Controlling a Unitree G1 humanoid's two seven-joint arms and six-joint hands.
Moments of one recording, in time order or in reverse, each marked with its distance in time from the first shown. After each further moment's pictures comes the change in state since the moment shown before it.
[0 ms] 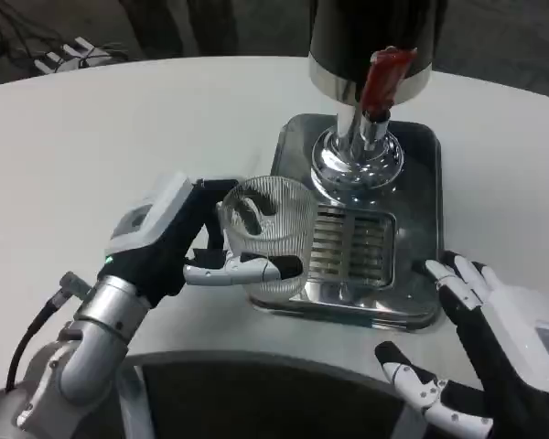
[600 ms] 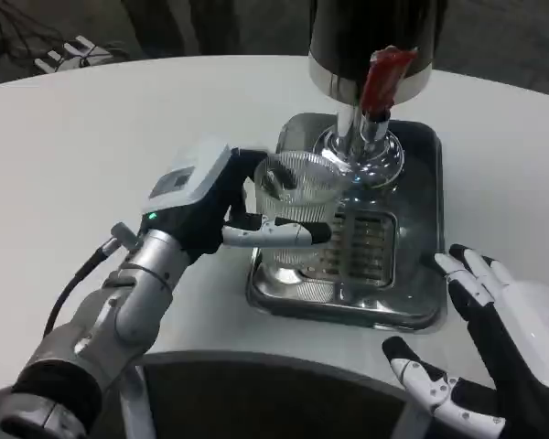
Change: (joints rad) left arm -0.297 -0.068 -0.155 0.336 0.077 0.091 0.130; right arm 0.017 -0.001 -0.035 -0.033 0.048 -0.020 -0.001
